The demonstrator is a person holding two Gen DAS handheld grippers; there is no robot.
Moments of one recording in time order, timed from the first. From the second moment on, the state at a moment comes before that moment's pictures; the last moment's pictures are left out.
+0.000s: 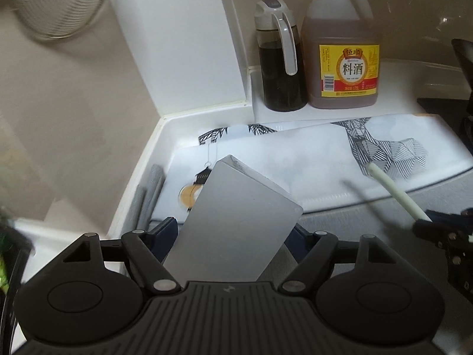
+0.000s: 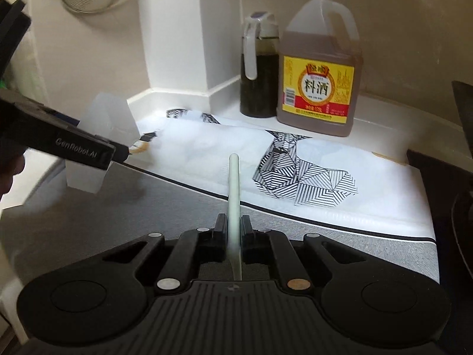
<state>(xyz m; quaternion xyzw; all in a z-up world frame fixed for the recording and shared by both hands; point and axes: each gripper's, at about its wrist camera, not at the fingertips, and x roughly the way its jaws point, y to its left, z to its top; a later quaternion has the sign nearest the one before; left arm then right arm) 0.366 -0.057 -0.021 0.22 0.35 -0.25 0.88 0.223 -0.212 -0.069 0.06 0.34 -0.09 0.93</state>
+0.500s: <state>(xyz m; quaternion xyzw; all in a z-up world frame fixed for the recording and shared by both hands) 0.274 0.045 0.017 0.17 0.35 -0.21 0.90 0.168 -0.167 -0.024 0.04 0.32 -0.03 0.95</state>
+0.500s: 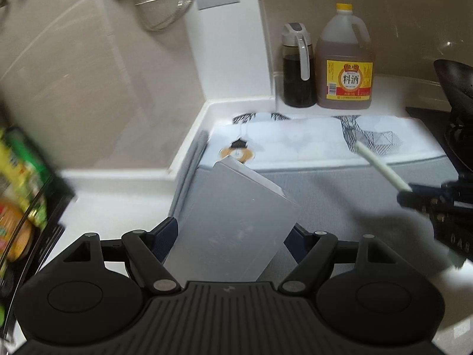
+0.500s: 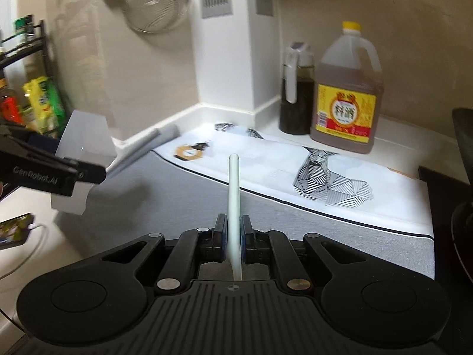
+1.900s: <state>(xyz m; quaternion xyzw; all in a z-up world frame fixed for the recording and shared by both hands) 0.051 0.147 -0.058 0.11 0.49 -0.18 0.84 0.027 -0.033 -0.063 -0.02 0.47 0.20 0.86</state>
